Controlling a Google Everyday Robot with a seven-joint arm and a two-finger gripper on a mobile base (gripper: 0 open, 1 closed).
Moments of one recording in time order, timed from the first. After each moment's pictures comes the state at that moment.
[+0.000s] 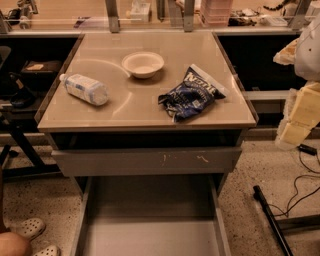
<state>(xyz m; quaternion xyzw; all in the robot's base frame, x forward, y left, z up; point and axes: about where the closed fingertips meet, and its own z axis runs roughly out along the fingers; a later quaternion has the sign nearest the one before) 0.438 -0.217 0.976 -0.60 0.78 -0.03 0.16</state>
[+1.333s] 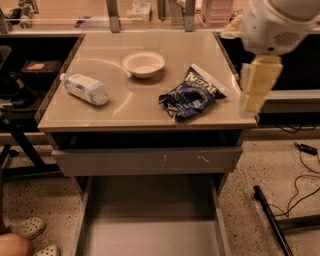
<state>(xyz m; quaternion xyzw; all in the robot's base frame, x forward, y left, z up) 0.498 -0.153 0.991 -0.71 0.68 -0.05 0.18</state>
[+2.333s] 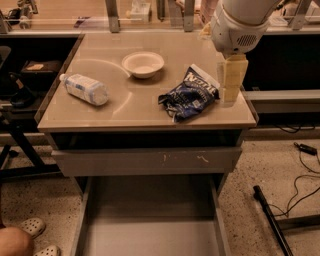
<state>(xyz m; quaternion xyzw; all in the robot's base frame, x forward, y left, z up) 0.564 -0.129 0.960 -0.76 0.63 -0.07 0.16</state>
